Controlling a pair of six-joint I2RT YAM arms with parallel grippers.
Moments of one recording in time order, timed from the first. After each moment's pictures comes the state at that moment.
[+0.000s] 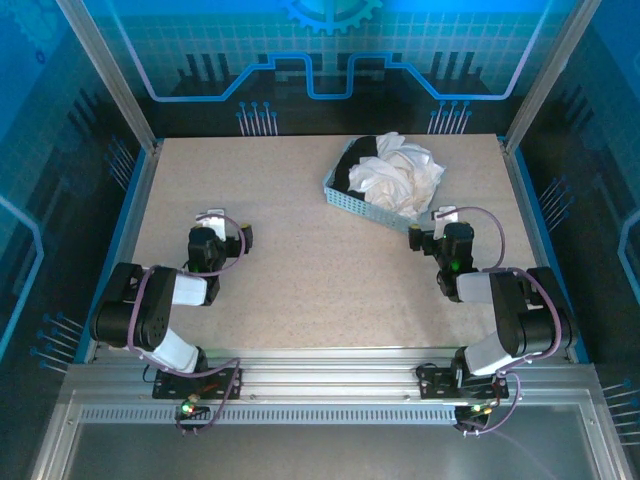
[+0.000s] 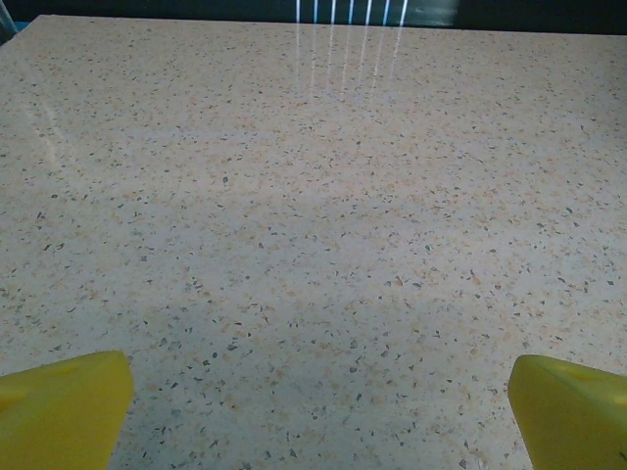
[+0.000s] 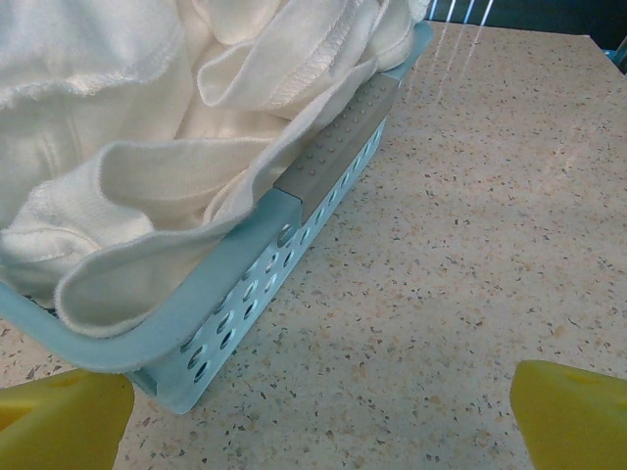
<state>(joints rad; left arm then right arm) -0.04 1.56 0.36 0.82 -0.08 -0.09 0.09 1.51 0.40 0.68 0.12 -0.04</state>
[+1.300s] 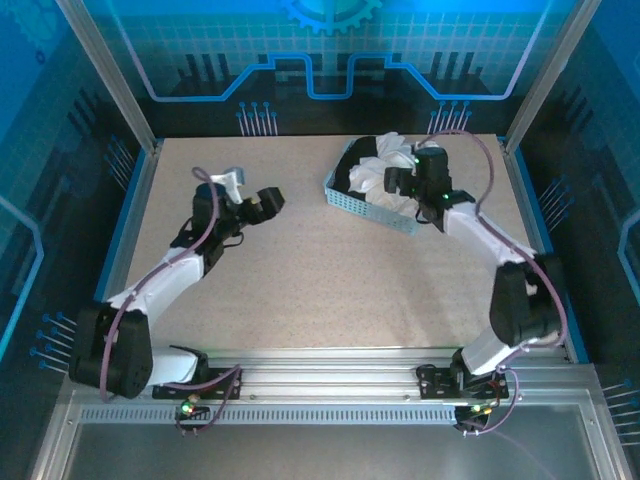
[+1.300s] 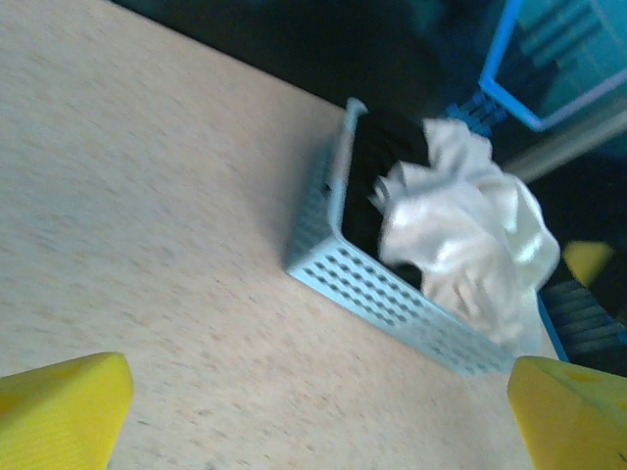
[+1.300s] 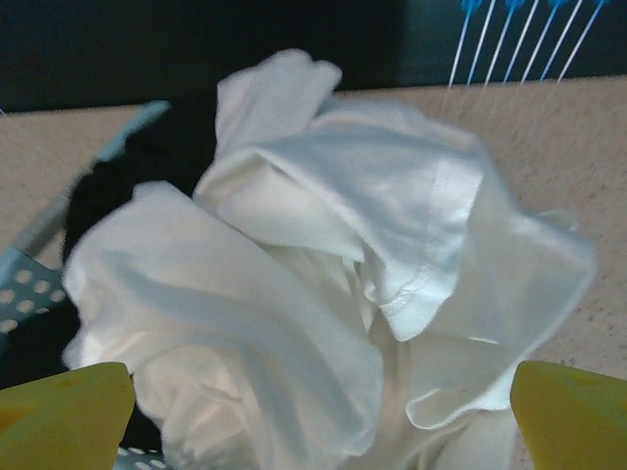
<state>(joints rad) -0.21 1.33 0.80 0.13 0.30 -0.62 0.25 1.62 1.20 -0.20 0.20 0.21</state>
